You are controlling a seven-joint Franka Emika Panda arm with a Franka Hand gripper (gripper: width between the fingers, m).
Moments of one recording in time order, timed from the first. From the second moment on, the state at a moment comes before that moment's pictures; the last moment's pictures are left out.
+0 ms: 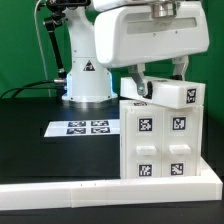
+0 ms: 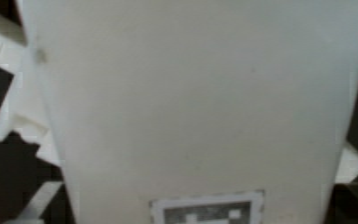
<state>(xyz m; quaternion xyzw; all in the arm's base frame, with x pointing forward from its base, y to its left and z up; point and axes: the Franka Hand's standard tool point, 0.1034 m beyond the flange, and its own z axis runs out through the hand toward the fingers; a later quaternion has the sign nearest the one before) 0.608 0.085 0.153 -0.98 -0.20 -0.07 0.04</state>
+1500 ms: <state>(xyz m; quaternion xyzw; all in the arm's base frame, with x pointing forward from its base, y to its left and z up) 0.607 0.078 0.156 -0.88 0.47 -0.06 0.09</state>
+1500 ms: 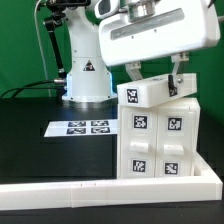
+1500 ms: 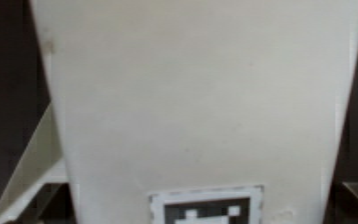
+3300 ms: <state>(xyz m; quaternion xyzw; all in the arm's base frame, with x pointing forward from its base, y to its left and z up) 0.598 0.099 0.184 -0.60 0.78 0.03 0.17</state>
